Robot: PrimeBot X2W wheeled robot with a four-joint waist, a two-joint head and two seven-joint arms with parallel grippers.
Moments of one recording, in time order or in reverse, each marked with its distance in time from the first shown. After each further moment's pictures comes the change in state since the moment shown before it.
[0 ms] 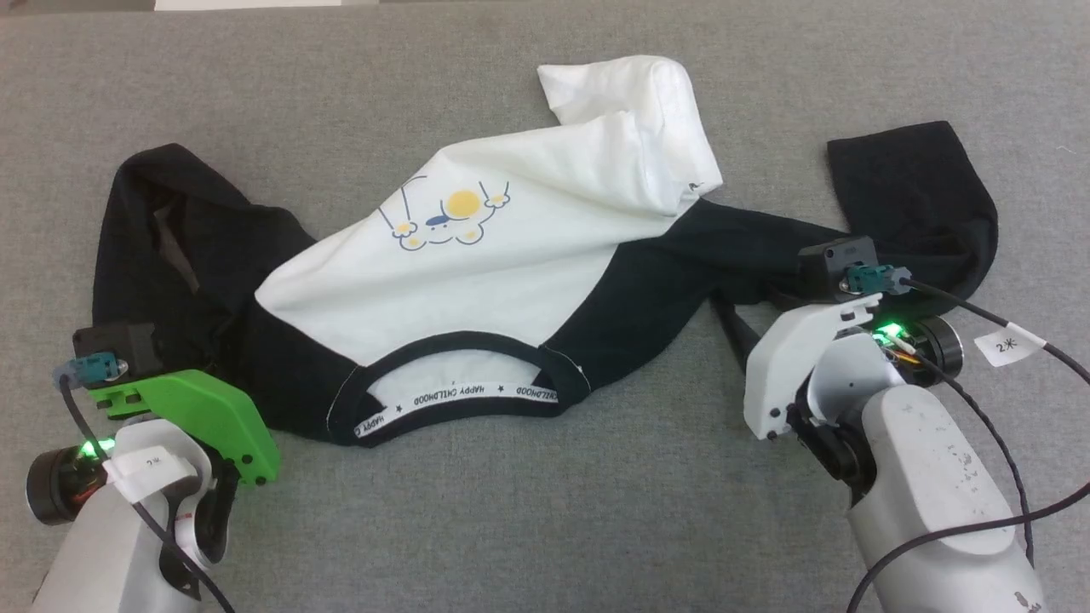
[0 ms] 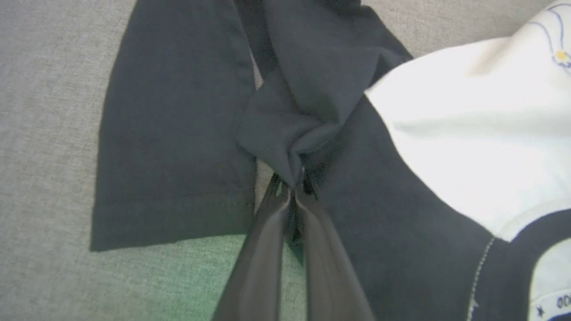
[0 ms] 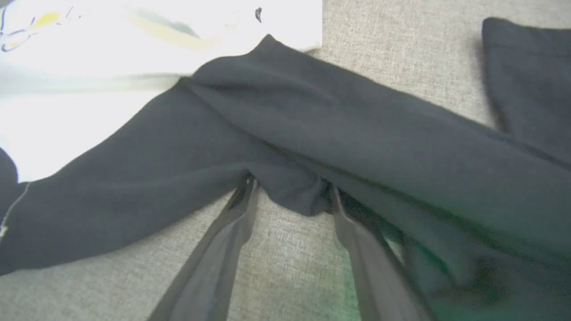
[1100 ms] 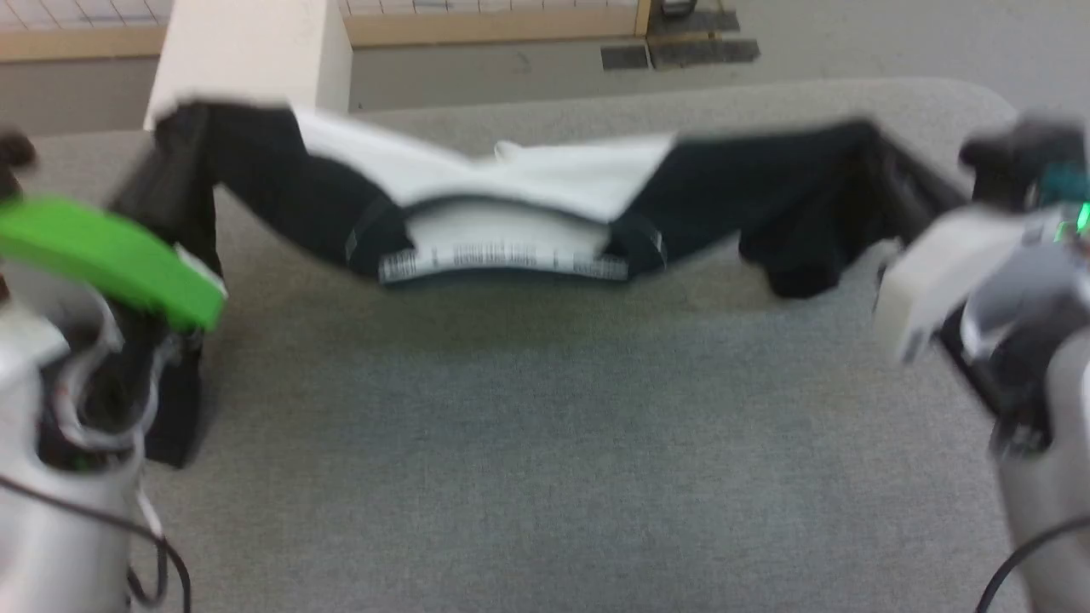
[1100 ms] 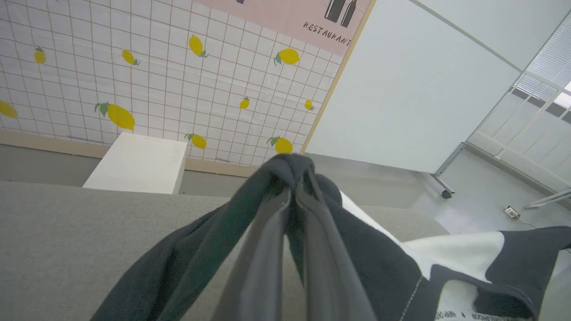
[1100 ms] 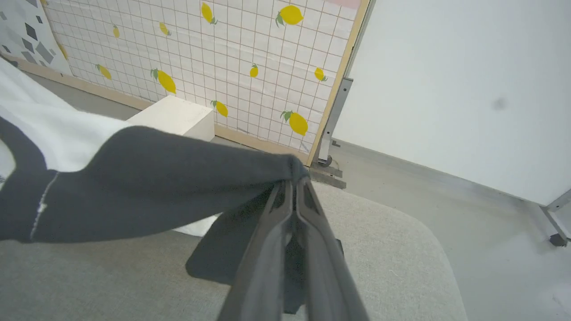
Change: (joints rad) left arm -0.201 0.026 0.086 -0.301 -0.249 -0.123 0.029; right arm 0.019 -0.159 -0.078 -0.586 -0.040 0.000 0.194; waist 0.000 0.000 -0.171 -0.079
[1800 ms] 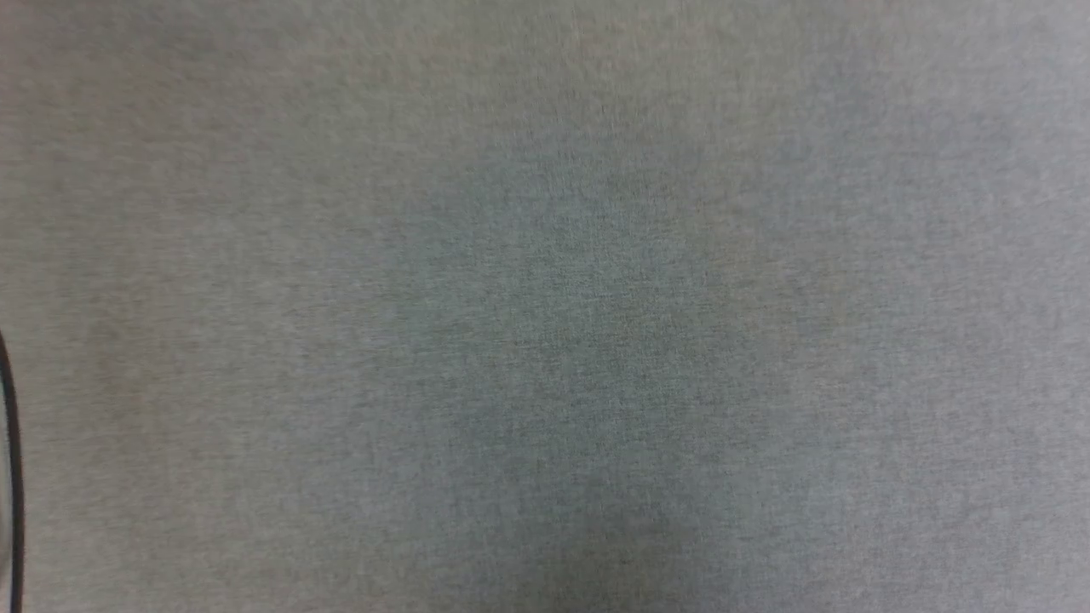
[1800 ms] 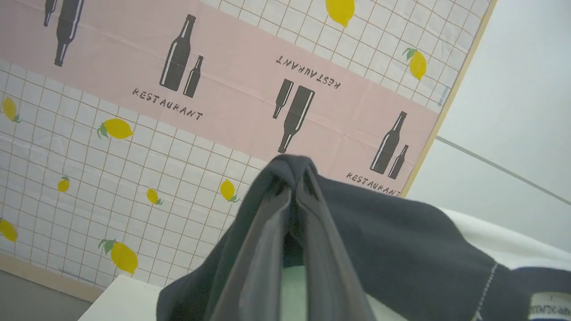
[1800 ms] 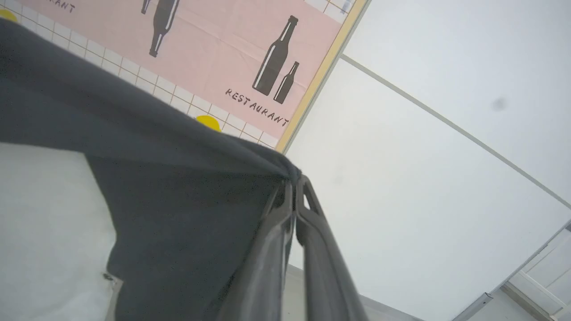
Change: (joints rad) left arm -0.939 0.012 0.081 0.382 0.108 0.057 -0.222; right arm -1.102 -0.057 0.049 0.478 -0.193 0.001 -0.141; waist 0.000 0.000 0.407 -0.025
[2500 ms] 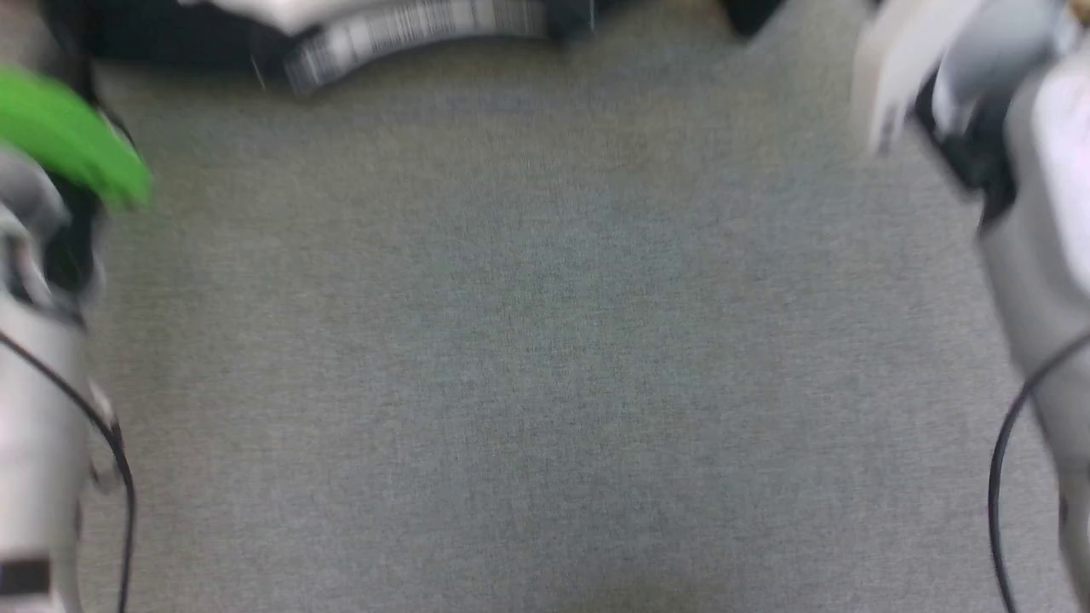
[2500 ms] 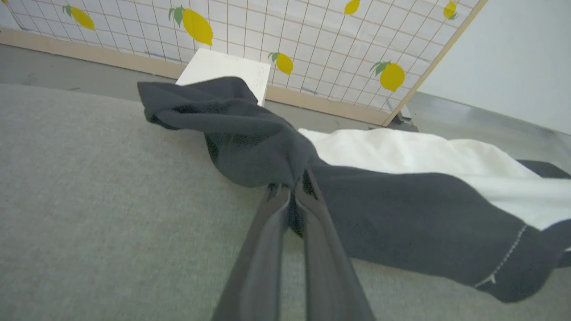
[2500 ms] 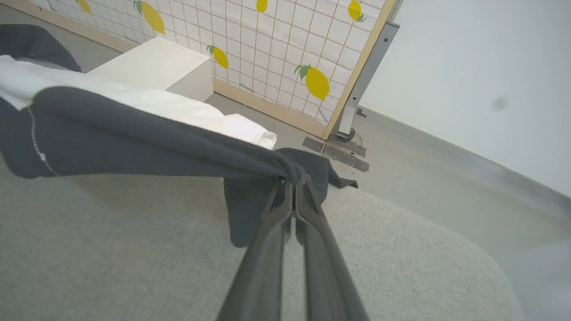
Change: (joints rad) left arm 0.538 0.016 -0.118 0.303 0.022 -0.155 0.026; right arm 0.531 -0.001 0.154 0.159 0.255 0.000 -0.112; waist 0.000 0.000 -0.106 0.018
